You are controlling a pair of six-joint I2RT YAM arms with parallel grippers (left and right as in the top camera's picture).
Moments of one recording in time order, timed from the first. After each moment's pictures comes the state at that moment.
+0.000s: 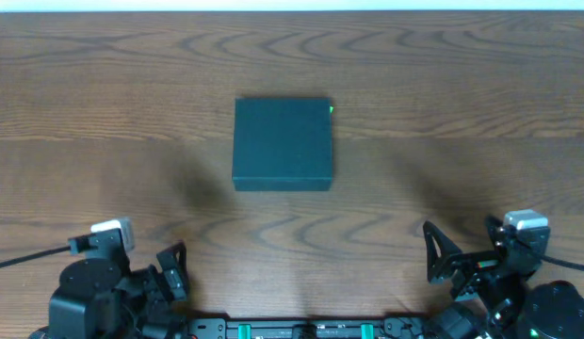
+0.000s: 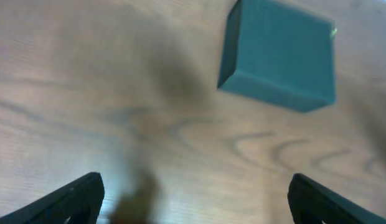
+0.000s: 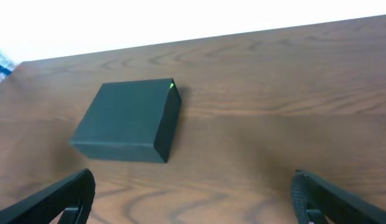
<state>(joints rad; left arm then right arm) -0.28 0.47 1.06 -1.42 -0.06 -0.49 0.60 0.33 0.94 -1.05 0.30 0.42</state>
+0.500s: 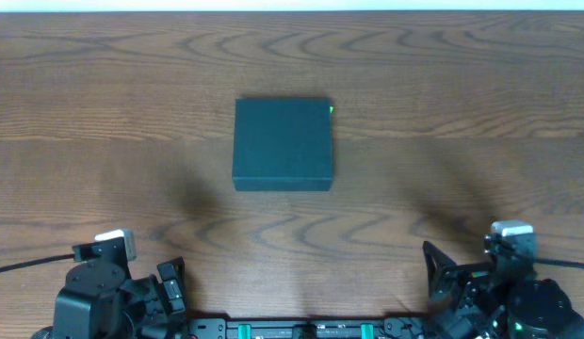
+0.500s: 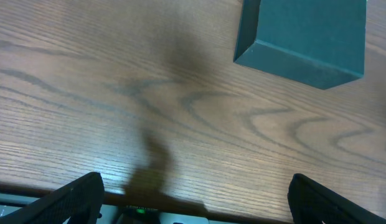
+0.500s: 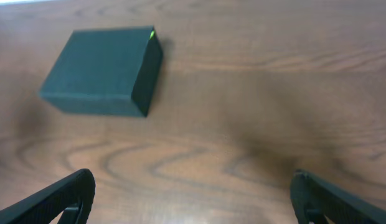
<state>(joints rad) -0.28 0.47 1.06 -1.50 -0.06 -0.49 0.60 0.33 0.94 -1.24 0.28 0.42</state>
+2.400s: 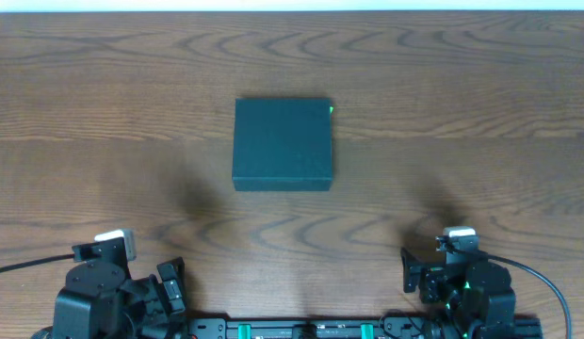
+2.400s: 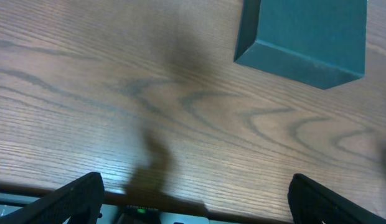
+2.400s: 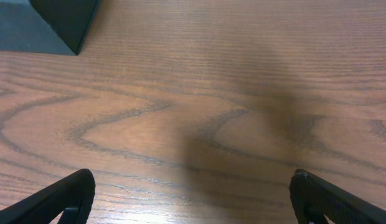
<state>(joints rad) -0.28 0.47 1.06 -1.50 -0.06 -0.49 0.14 0.02 0.35 -1.06 -0.02 0.08</state>
